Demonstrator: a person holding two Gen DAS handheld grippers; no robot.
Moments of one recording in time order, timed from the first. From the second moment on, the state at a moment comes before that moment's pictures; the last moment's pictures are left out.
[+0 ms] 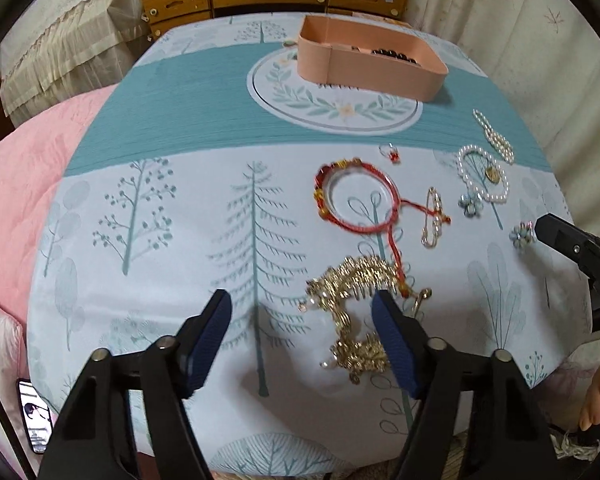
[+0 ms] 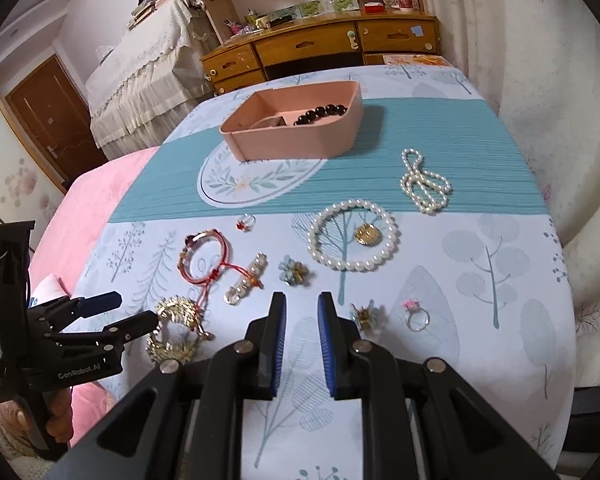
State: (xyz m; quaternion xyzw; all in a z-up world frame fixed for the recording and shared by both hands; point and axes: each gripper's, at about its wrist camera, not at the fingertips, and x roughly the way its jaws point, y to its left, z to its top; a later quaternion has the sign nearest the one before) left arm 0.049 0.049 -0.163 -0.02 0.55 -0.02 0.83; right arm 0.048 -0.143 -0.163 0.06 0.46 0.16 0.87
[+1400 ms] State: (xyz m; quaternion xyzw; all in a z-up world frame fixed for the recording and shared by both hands) left arm 0.063 0.051 -0.163 -0.05 0.54 -0.04 0.84; right arm 0.110 -0.123 -0.180 0.01 0.48 0.17 0.86
